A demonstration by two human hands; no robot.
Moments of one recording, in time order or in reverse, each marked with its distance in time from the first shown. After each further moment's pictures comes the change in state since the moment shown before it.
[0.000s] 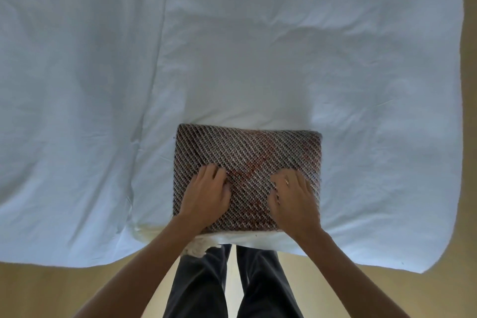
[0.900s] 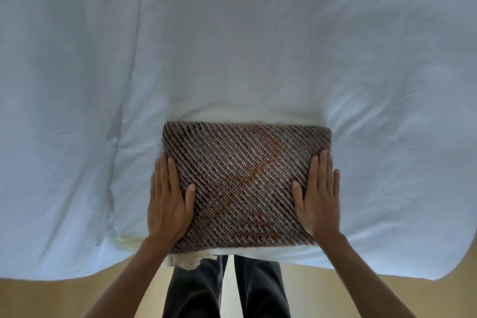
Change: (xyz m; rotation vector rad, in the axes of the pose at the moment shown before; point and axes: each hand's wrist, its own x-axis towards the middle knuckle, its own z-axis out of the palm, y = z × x) left_hand -0.008 -0.069 0.062 -0.107 0.132 -0.307; right_hand 0.015 0.076 0.064 -0.072 0.034 0.213
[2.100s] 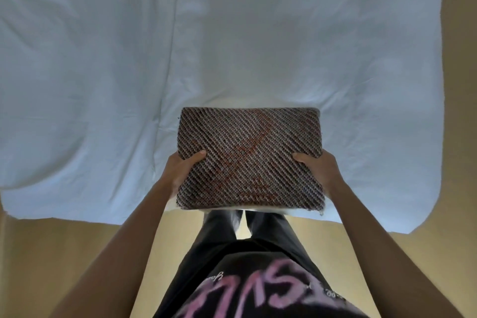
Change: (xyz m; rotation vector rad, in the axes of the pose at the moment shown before) left_hand -0.052 0.045 -0.123 -0.959 -0.259 -0.554; right_hand -0.049 -0.009 -0.133 1.112 -0.304 0.592
